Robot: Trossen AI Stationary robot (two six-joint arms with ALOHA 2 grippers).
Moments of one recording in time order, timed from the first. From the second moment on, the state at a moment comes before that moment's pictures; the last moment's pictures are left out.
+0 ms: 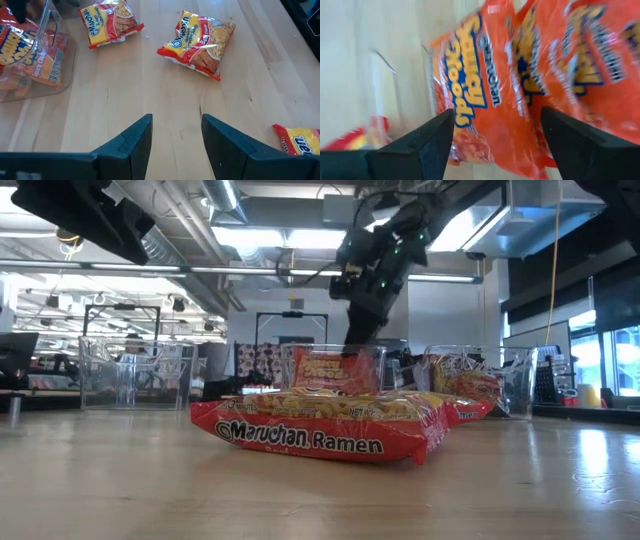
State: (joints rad) left arm -0.46 0.86 0.67 -0.56 -0.34 -0.23; right arm -0.46 1.90 1.45 -0.59 -0.16 -0.31
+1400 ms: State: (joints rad) left arm -0.55 1.28 0.66 -0.10 -0.41 -0.61; right arm 0.16 1.69 1.03 -0.25 -0.12 0.49
